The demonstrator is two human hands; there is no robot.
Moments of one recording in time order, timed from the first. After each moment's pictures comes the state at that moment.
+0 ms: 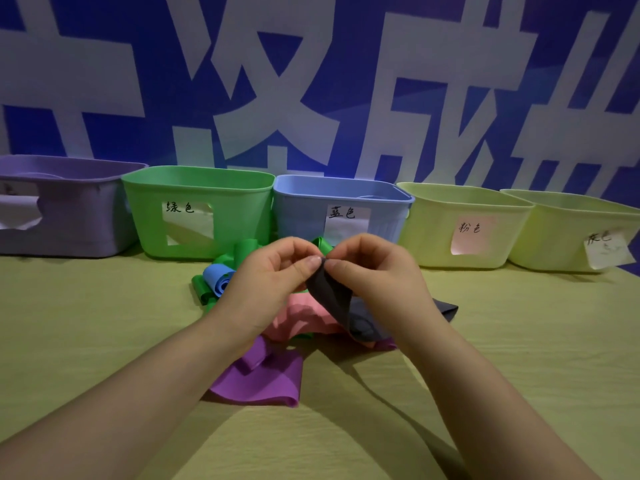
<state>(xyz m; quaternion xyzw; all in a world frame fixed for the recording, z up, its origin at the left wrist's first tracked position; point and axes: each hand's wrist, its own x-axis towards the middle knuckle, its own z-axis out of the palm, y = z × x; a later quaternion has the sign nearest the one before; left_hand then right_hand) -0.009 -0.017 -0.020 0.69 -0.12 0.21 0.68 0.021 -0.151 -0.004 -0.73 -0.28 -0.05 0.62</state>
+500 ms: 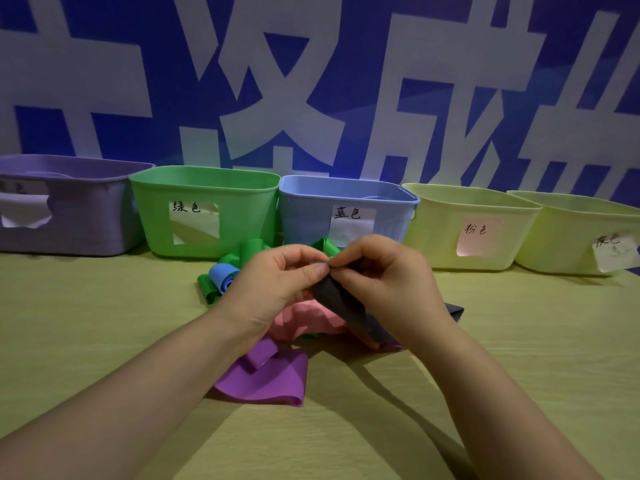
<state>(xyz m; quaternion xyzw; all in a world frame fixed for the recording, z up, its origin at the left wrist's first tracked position) -0.008 -0.018 -0.018 0.64 -0.07 0.14 0.75 0.026 -0.160 -0.006 -0.78 -0.37 -0.21 0.46</state>
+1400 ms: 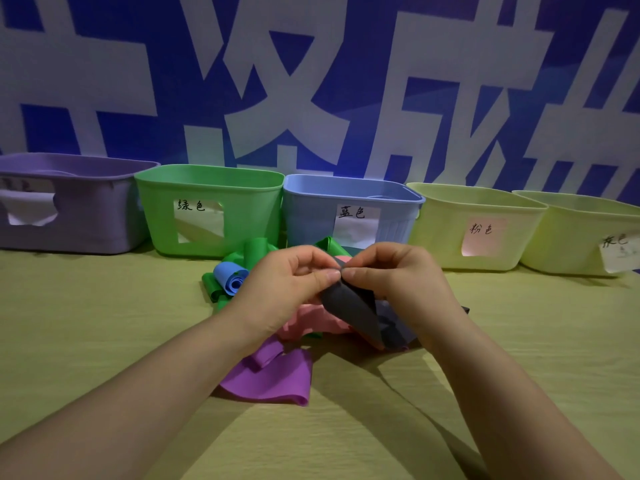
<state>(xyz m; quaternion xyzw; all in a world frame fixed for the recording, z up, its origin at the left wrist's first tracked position) -0.012 -0.018 -0.017 0.72 -0.10 0.15 0.67 0.023 -0.163 0.004 -0.78 -0.24 -0.01 0.58</state>
